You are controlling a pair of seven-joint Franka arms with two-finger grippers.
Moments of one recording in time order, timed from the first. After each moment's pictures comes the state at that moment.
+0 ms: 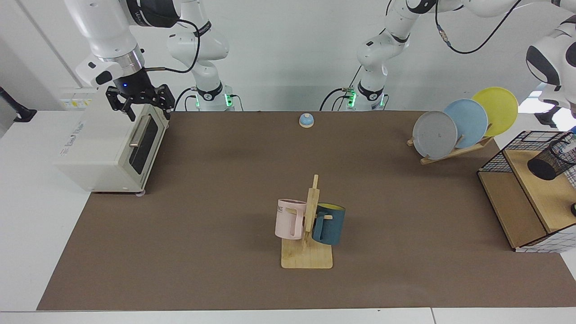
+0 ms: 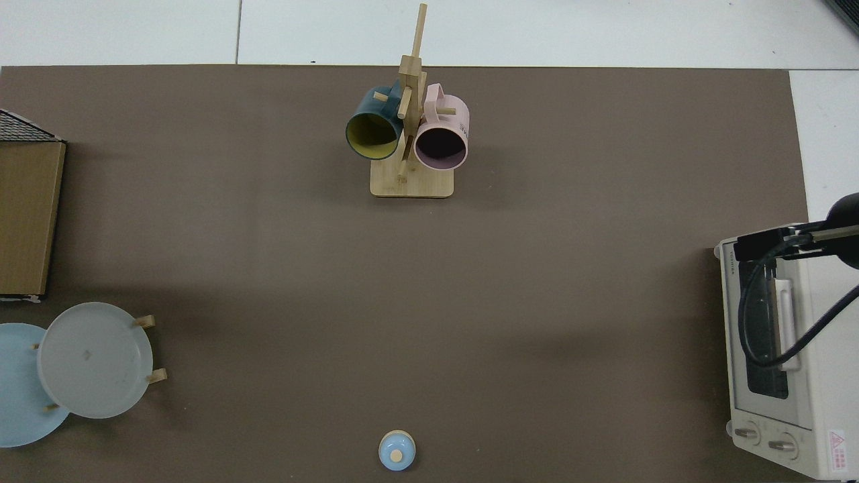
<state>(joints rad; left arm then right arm) 0.52 0.27 -0.26 -1.43 0.84 1.83 1.78 -0.01 -0.09 0.00 -1.70 -0.03 1.62 -0.07</state>
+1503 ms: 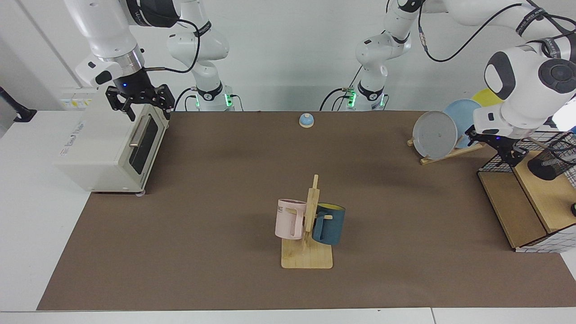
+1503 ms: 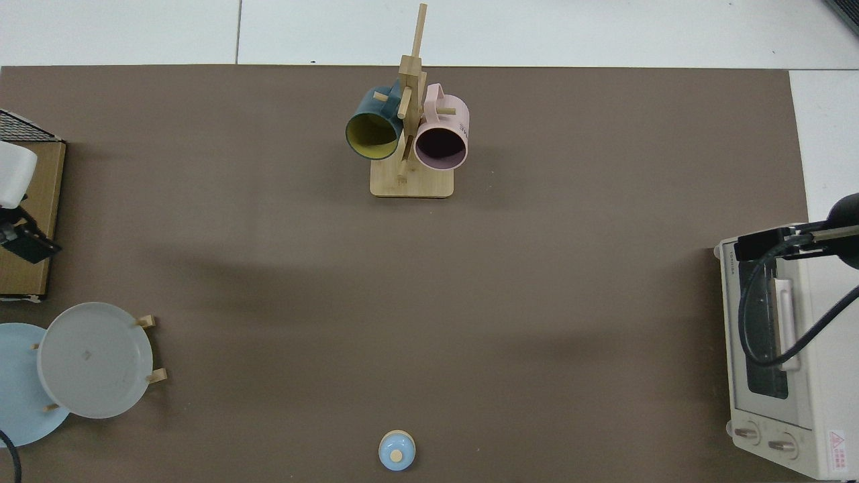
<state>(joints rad) 0.36 0.26 -0.29 -1.51 0.24 1.62 0.97 -0.01 -0.09 0.00 -1.71 -0.03 1.62 -0.07</state>
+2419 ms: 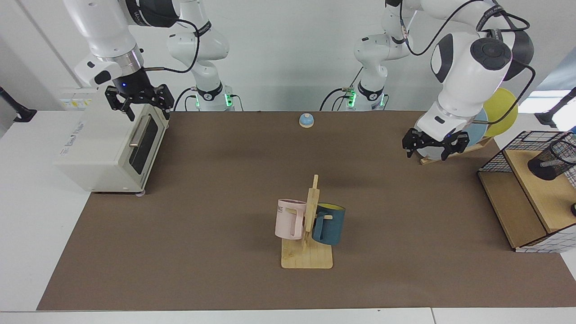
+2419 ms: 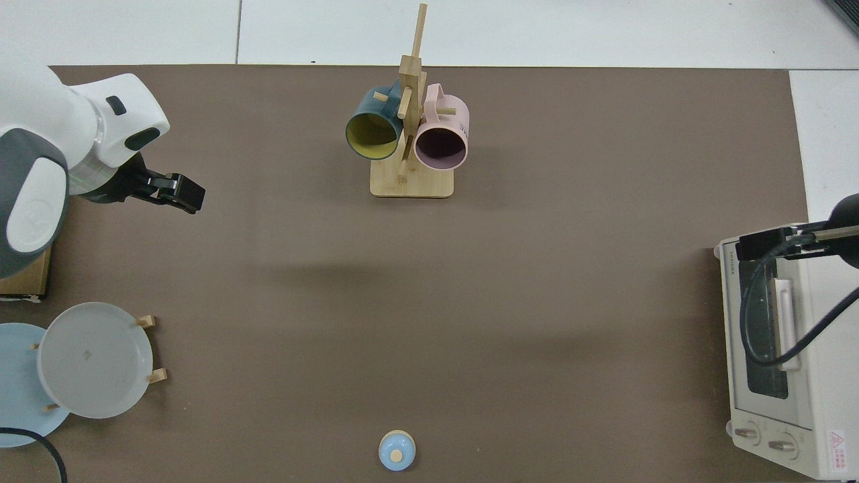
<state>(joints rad) 0.14 0.20 -0.31 -1.48 0.13 1.65 0.03 -0.02 -0.09 0.00 -1.71 -0.03 1.62 -0.07</state>
